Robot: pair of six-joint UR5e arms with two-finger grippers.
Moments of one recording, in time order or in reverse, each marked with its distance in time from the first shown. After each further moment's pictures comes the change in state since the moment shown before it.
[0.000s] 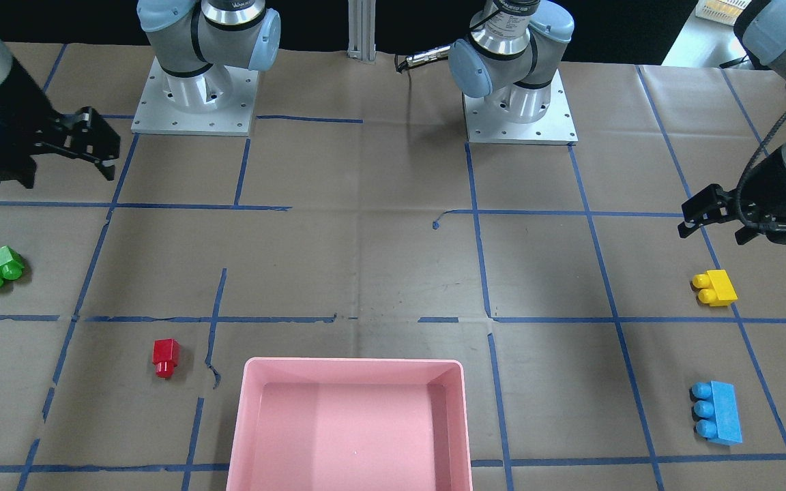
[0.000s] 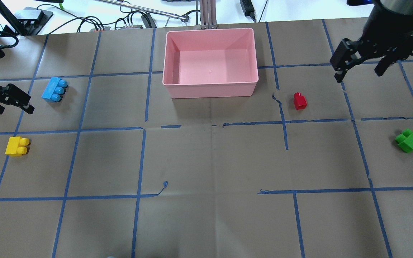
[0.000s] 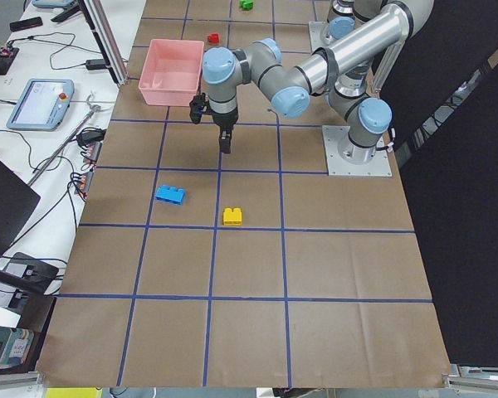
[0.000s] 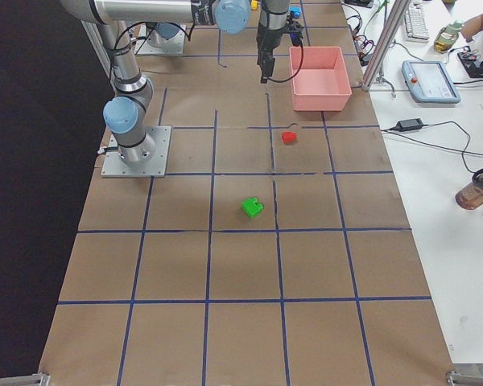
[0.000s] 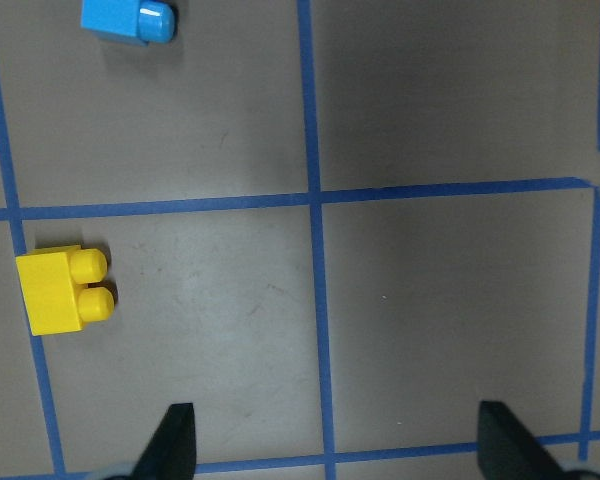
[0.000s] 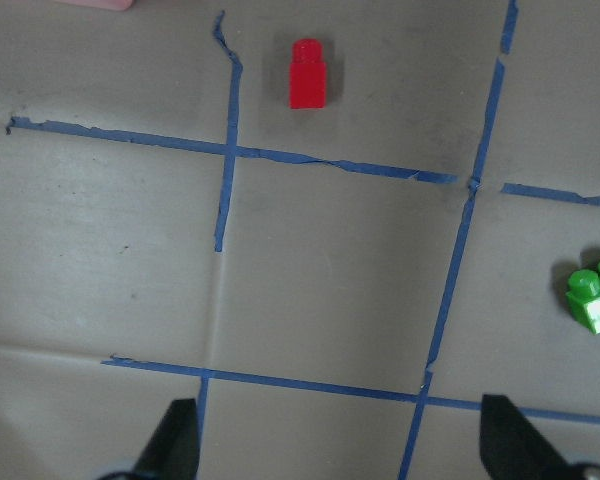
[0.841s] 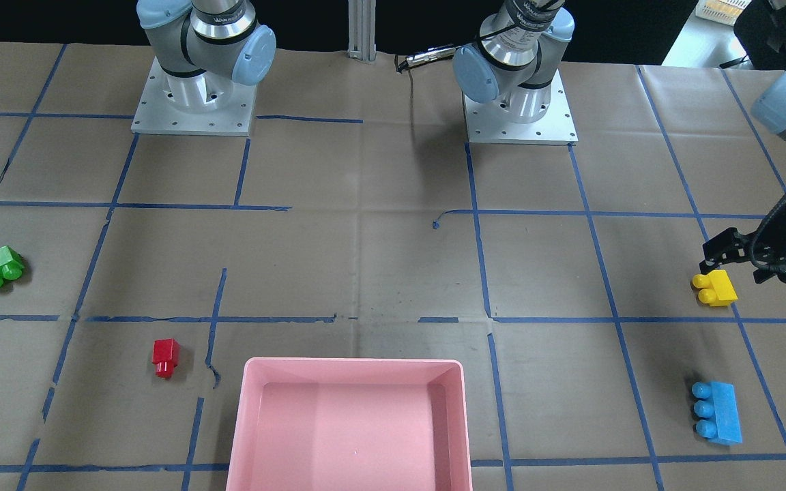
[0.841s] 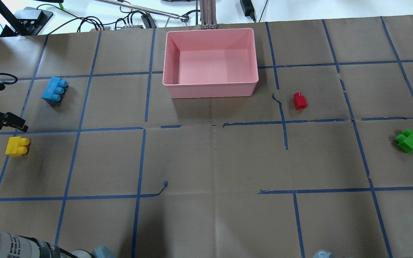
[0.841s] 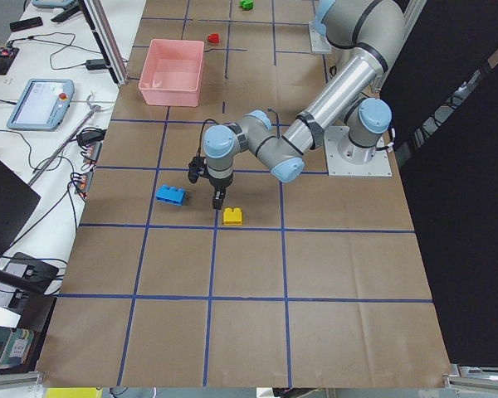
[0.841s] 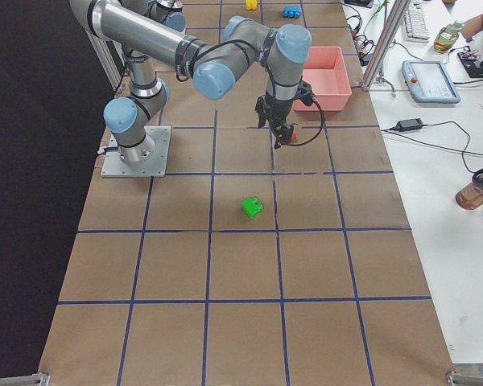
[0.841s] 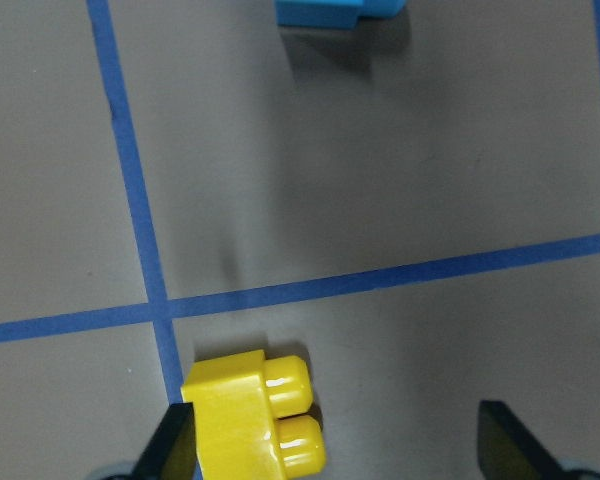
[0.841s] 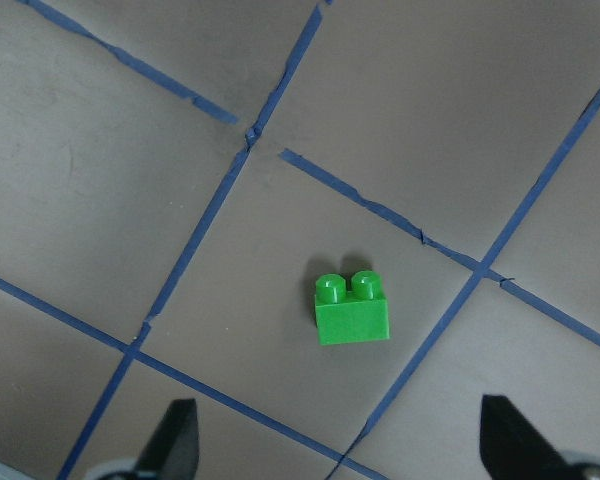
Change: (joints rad) left arm 0.169 -0.245 -0.118 0.442 0.000 0.205; right arm -0.379 0.121 0.012 -0.161 -0.046 -0.730
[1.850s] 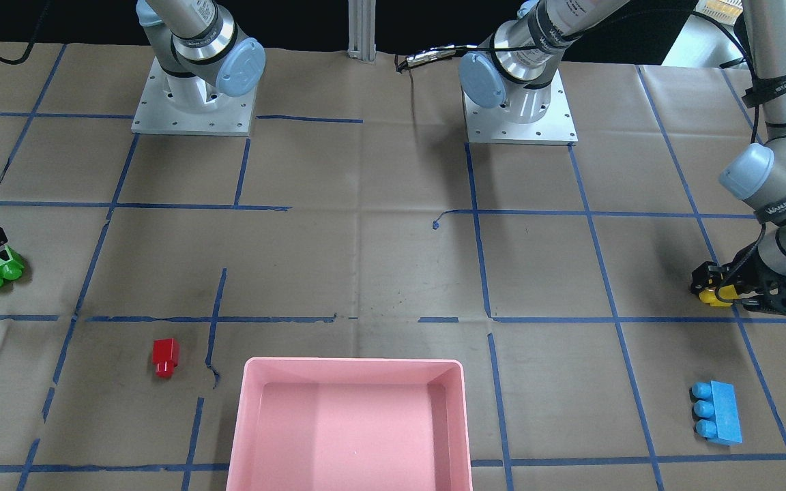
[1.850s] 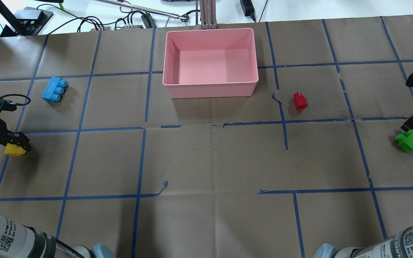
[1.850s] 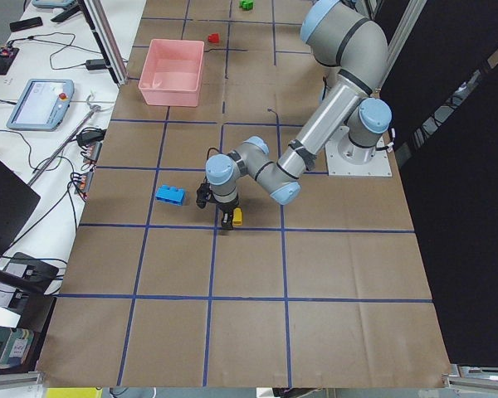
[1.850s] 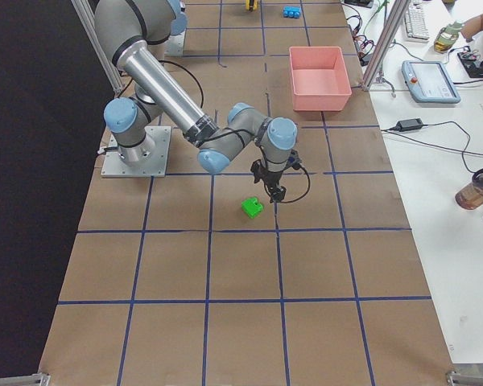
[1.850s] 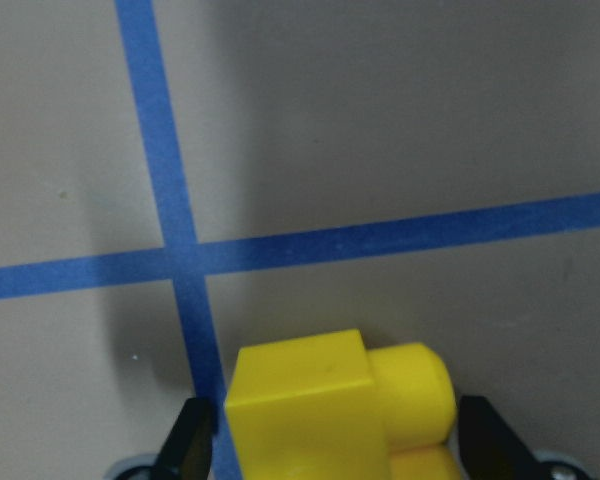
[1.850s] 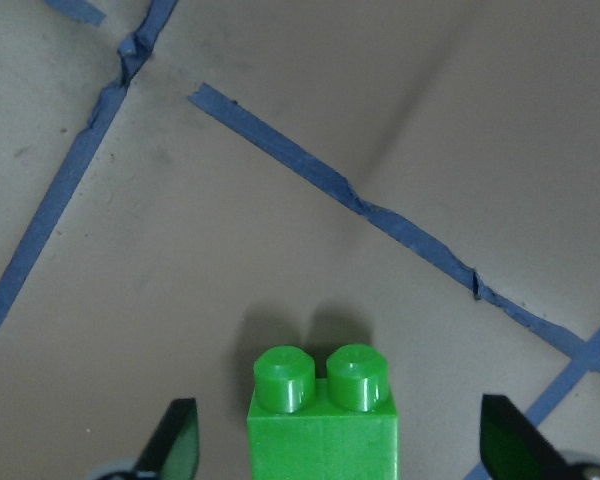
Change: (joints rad) left arm 0.014 -0.107 -0.008 0.048 0.116 0.008; right arm -0.068 0.185 0.335 -0.508 0.011 -0.118
